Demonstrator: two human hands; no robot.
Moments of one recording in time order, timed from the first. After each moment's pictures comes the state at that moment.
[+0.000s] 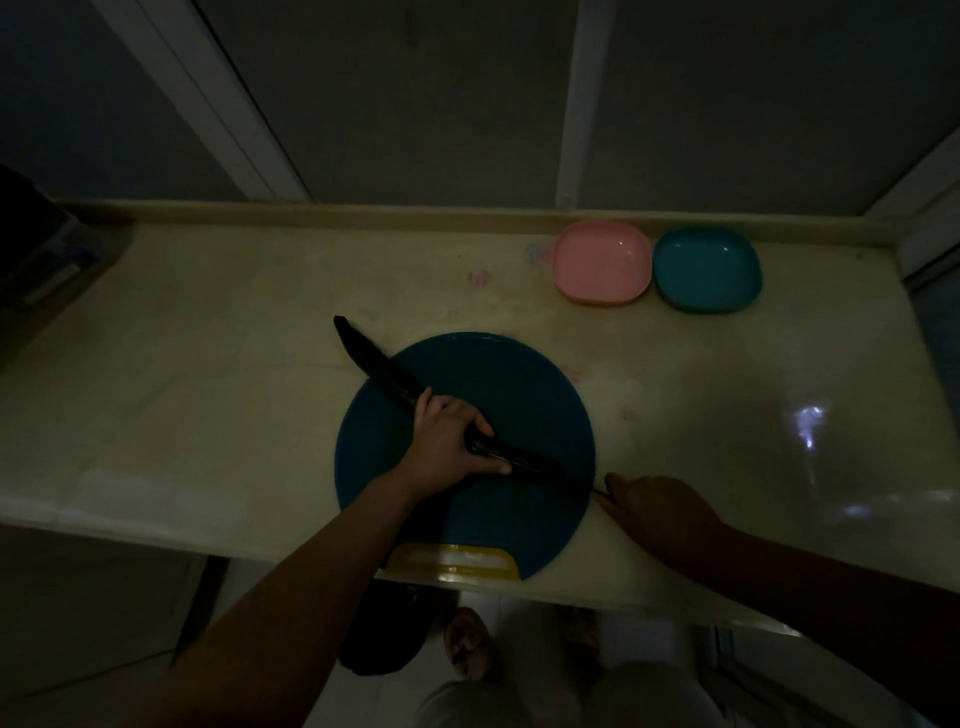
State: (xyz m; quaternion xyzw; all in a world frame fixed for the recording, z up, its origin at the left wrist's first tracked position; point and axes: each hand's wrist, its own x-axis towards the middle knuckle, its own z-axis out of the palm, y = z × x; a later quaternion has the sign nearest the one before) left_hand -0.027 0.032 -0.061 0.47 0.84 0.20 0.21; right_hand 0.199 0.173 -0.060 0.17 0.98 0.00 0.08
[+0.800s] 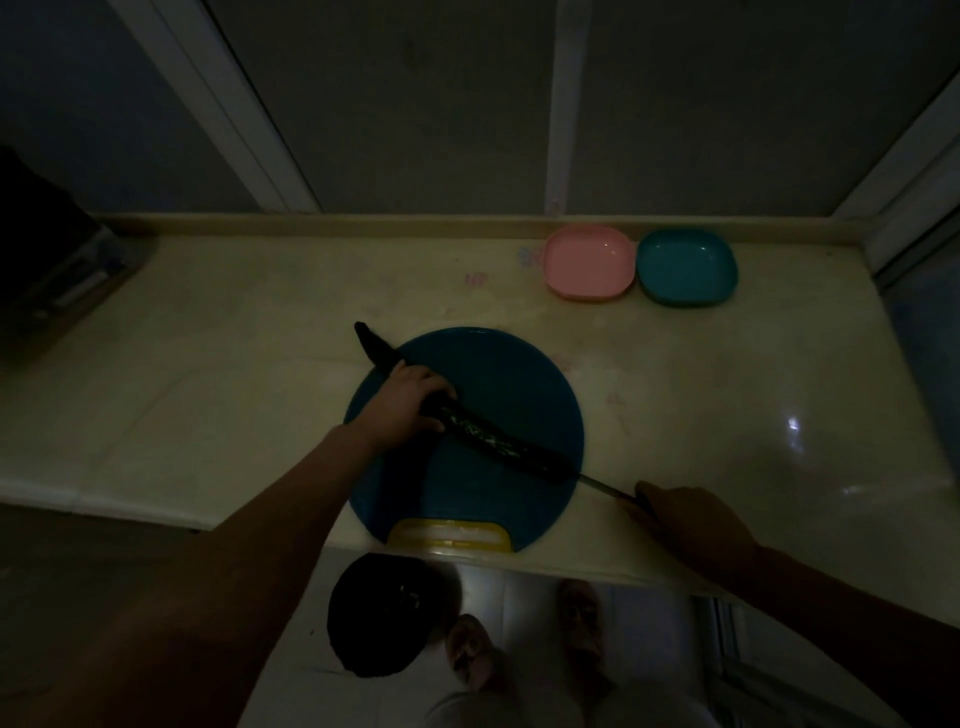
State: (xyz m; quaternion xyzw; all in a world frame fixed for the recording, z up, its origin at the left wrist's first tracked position) left_hand -0.080 0.016 -0.047 0.56 0.80 0.07 0.19; right_hand 0.261 0.168 -0.069 0.20 0.98 -0.06 0.03
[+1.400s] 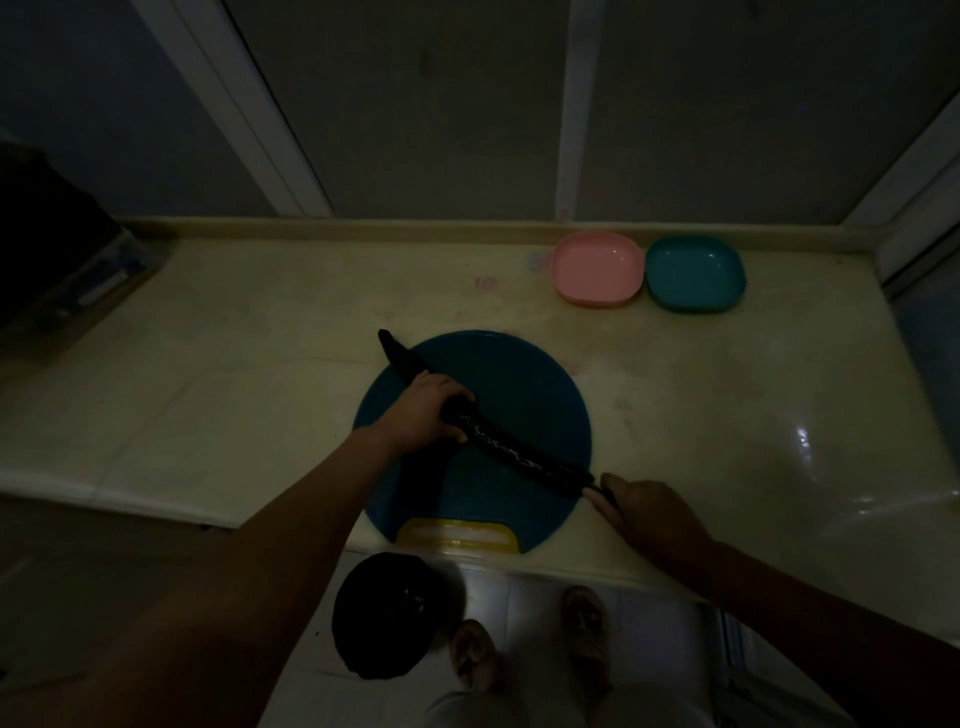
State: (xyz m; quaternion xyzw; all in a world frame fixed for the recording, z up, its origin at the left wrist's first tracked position) left_hand -0.059 0.021 -0.031 0.52 0.81 0.10 0.24; right_hand 0.222 0.143 -0.081 0.21 0.96 -0.11 -0.11
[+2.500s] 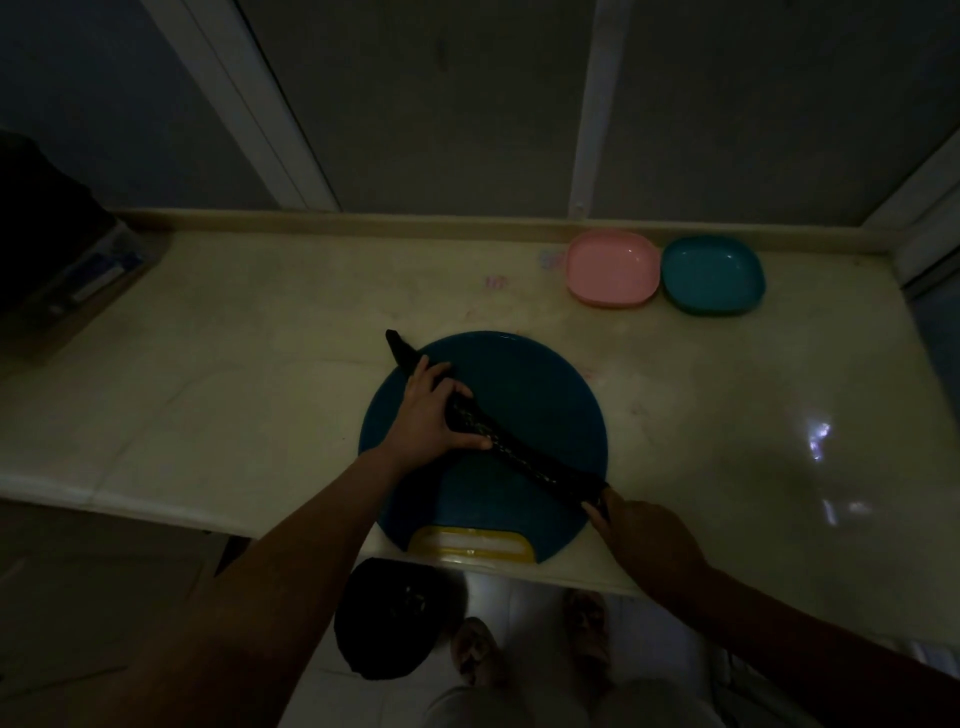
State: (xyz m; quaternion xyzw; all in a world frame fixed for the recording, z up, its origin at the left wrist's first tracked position) left_hand -0.065 0.005 -0.064 0.45 0.83 0.25 0.20; right_hand 0.207 0.116 -0.077 0.23 0.97 -0.04 -0.09
